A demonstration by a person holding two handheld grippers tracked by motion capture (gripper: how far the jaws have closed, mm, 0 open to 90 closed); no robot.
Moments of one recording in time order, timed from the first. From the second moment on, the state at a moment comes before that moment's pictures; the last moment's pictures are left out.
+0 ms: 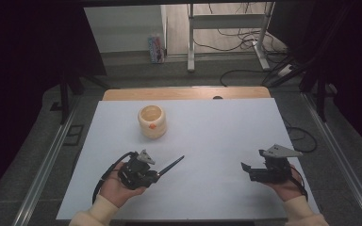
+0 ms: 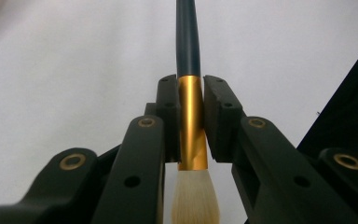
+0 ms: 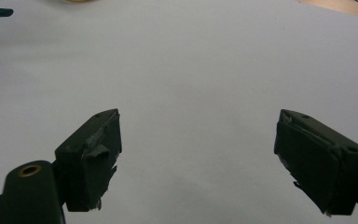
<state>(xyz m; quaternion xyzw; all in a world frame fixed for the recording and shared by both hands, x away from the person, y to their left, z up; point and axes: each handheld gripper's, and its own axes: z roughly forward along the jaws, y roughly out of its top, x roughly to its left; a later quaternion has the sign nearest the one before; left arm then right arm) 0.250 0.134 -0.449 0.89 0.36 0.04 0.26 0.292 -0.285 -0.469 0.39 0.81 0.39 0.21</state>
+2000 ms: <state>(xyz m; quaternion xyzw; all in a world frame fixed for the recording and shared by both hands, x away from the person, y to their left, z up) 0.273 0.102 -0.448 0.90 0.34 0.03 0.27 0.287 -0.262 -0.472 0.35 0.83 0.38 0.21</state>
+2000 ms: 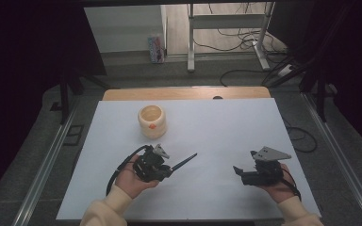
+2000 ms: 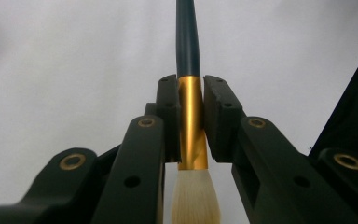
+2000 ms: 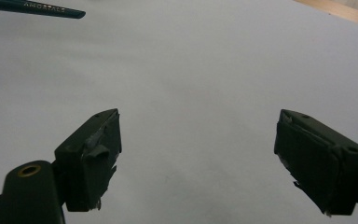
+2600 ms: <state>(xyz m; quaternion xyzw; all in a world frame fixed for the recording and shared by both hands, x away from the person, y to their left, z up) 0.276 0.097 -0.448 0.90 0.33 0.03 0.28 0.286 -0.248 -0.473 0.33 0.84 0.38 0.21</state>
